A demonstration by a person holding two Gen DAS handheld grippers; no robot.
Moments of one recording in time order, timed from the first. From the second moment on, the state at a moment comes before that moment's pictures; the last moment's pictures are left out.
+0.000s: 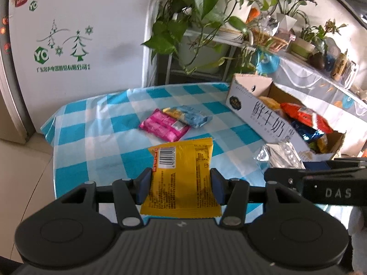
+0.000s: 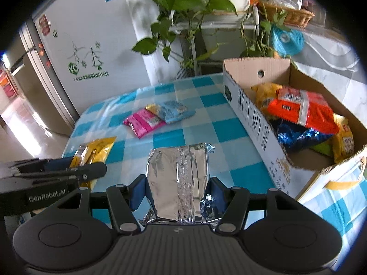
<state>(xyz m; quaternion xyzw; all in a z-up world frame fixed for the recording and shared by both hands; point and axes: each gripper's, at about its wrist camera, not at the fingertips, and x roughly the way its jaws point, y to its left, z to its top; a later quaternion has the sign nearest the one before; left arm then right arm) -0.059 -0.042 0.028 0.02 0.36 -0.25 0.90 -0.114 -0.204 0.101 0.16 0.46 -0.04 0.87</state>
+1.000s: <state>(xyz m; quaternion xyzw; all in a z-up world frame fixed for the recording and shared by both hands) -0.051 -0.138 0.072 -0.07 0.35 -0.34 0.87 -0.100 -0.374 0.153 0.25 0.36 -0.16 0.89</state>
